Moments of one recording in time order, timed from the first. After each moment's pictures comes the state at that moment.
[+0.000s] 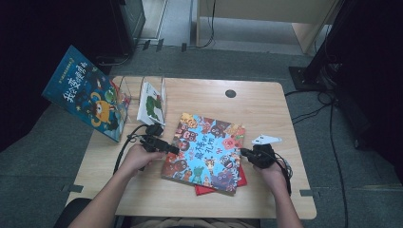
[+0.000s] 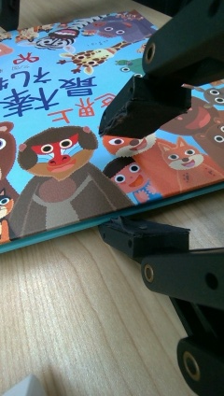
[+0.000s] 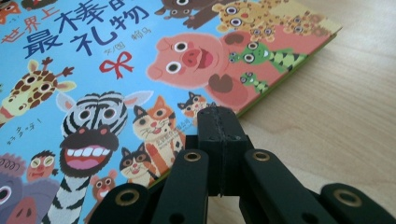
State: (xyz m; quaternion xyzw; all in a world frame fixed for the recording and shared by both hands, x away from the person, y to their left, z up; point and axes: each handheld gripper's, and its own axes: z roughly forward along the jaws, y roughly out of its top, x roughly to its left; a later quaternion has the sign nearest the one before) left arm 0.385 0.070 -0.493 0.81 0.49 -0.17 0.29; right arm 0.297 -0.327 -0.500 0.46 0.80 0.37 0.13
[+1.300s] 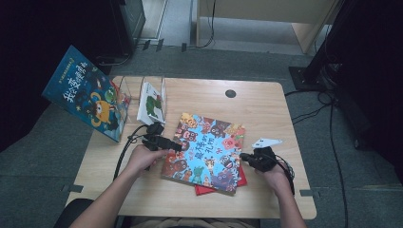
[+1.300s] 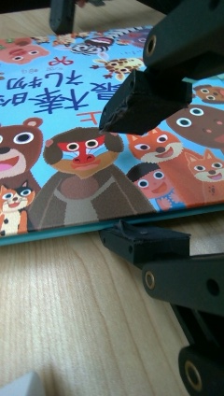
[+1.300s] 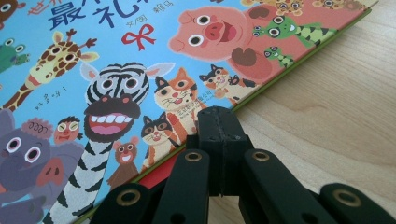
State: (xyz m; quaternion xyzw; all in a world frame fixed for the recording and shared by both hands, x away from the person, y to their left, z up) left arm 0.386 0.064 -0.493 0.77 0.54 -0.18 0.29; right arm 0.290 -0.330 -0.503 0.44 0.81 0.37 0.10
